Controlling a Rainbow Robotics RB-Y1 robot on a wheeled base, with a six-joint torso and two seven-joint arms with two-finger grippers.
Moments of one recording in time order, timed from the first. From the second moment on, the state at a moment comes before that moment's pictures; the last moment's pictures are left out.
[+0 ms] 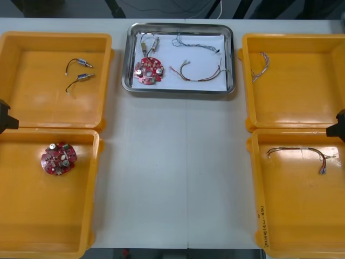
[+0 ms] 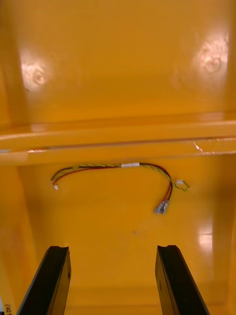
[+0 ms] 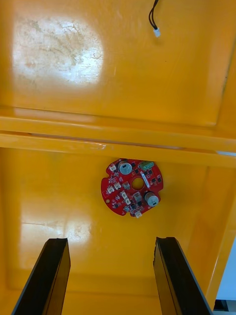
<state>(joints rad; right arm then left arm) -0.22 -0.78 -0.31 -2.21 -0.86 1.92 1.17 -0.23 0.87 0.33 -2.22 0.93 1.91 -1.09</state>
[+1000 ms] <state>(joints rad) -0.12 -0.78 -0.33 -2.30 -0.85 1.92 1.17 -0.23 0.87 0.33 -2.22 0.93 1.91 -1.09</state>
